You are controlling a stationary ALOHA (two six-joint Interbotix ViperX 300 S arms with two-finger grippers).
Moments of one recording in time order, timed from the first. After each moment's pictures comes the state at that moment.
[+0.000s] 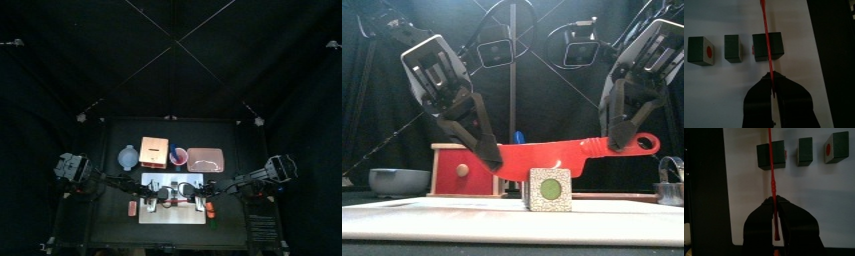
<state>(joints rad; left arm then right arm) -0.23 0.14 0.63 -0.26 0.08 0.09 0.20 -0.11 0.78 0.12 0.30 0.20</state>
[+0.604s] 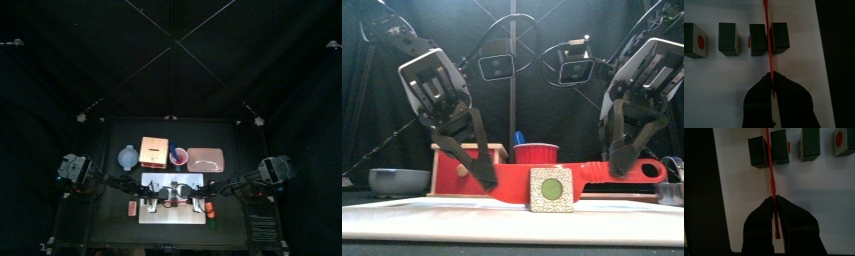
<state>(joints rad) -0.25 0.17 0.62 -0.31 0.08 0.10 0.24 -0.03 0.76 0.18 0.27 0.20</state>
